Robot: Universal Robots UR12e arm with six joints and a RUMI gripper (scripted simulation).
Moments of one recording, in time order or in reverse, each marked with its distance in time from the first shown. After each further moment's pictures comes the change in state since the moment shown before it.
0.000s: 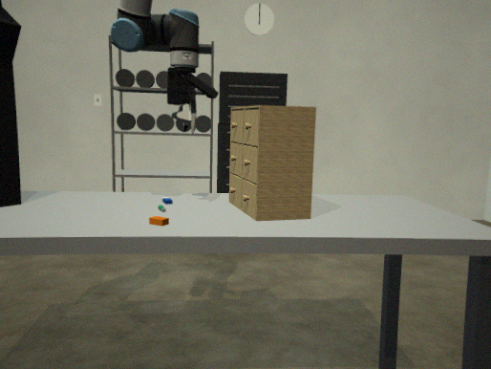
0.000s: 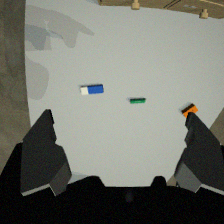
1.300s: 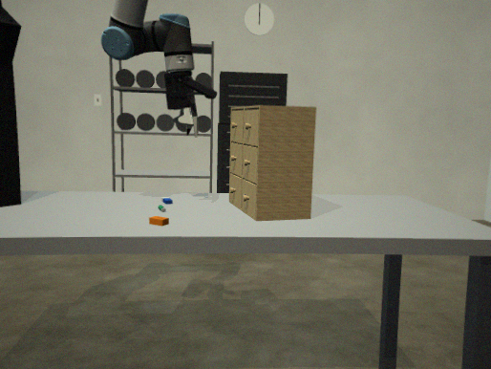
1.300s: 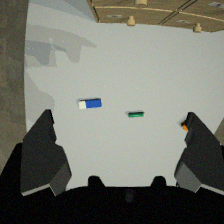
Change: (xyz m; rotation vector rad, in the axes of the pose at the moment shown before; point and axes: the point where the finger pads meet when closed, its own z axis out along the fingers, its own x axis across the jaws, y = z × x) arm 0.005 -0.011 0.010 0.116 0.007 0.008
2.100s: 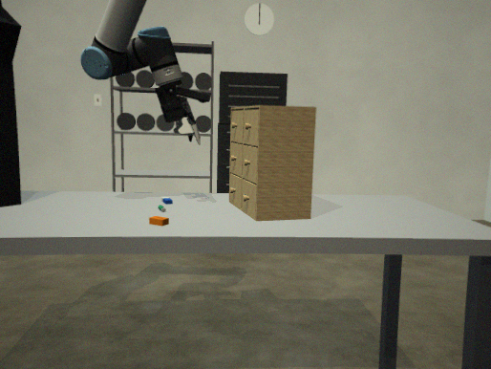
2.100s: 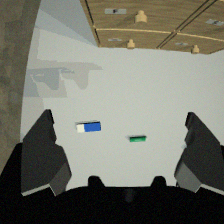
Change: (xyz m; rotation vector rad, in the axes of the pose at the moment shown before) arm -0.001 -0.008 0.024 0.221 -0.002 0.000
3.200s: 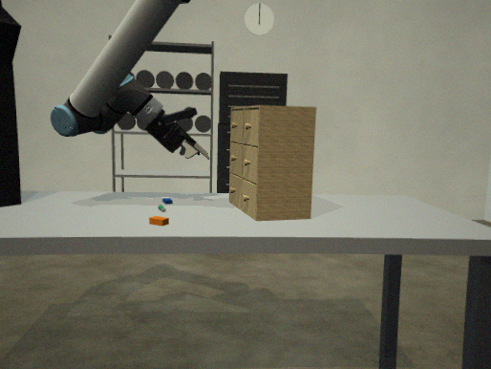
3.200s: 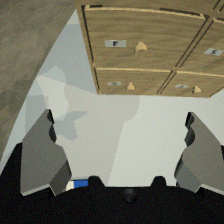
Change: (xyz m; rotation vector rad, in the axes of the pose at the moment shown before) arm -0.001 -0.016 0.053 0.502 0.001 -0.002
